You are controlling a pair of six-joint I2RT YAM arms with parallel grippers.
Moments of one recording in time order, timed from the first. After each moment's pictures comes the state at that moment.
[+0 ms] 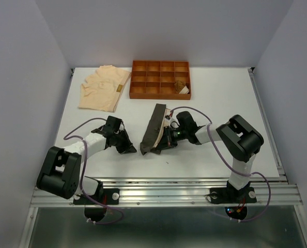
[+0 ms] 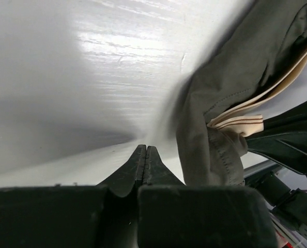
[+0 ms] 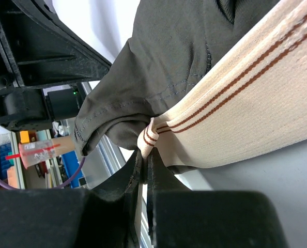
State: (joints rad) left arm -0.35 1.36 0.59 -0.34 0.34 -0.81; right arm 0.62 1.87 0.80 0.36 -0.83 0.75
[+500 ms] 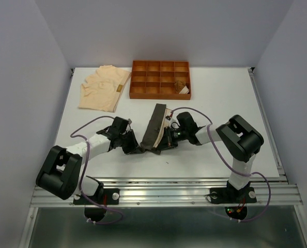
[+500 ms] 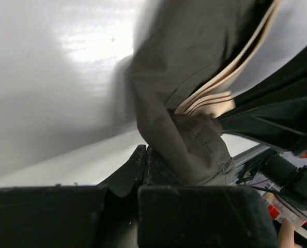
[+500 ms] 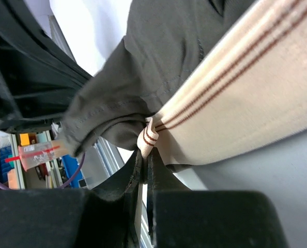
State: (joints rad) left arm -0.46 1.35 0.58 -0.28 0.36 -0.82; right arm 0.62 1.87 0.79 0.37 -0.82 0.76
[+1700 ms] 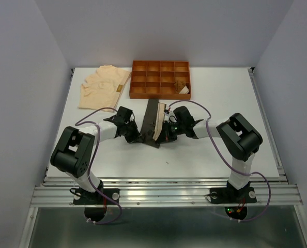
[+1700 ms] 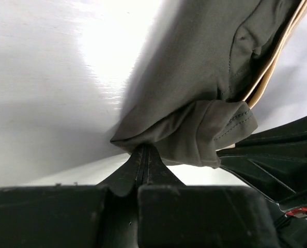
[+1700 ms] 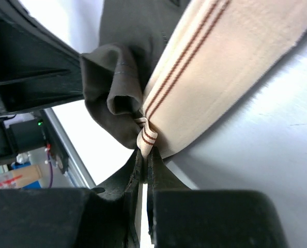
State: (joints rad) left arm -0.42 1.61 0.79 -0.24 0.28 -0.83; right arm 0.61 1.89 0.93 0.19 -0.65 0.62
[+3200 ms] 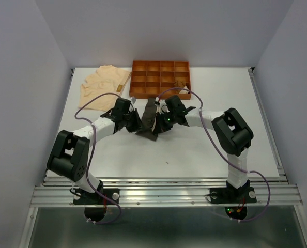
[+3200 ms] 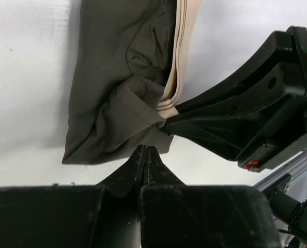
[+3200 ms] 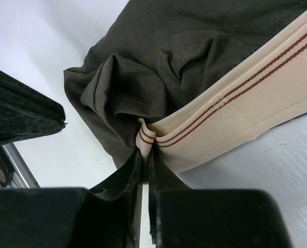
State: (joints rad) left arm -0.41 1.54 0.87 -0.19 0.31 -0.65; right arm 0.62 2.01 1.26 -0.12 -0.49 0.29
